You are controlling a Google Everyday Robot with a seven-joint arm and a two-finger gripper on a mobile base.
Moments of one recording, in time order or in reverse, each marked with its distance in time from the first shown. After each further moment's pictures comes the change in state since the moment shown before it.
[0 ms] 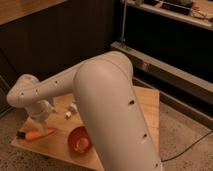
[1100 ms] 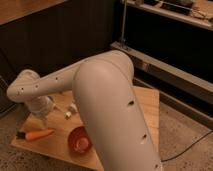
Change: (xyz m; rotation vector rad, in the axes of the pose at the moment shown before) arm 0.006 -0.020 -0.018 0.015 0.026 0.109
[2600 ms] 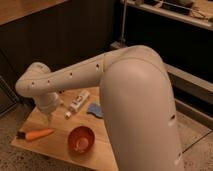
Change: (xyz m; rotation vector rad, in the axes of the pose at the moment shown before) arm 0.035 -0.013 -0.038 -0.004 -0.074 0.113
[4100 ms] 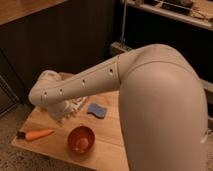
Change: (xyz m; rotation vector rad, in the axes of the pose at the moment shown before) arm 0.049 -0.017 0.009 0.054 -0.017 0.352
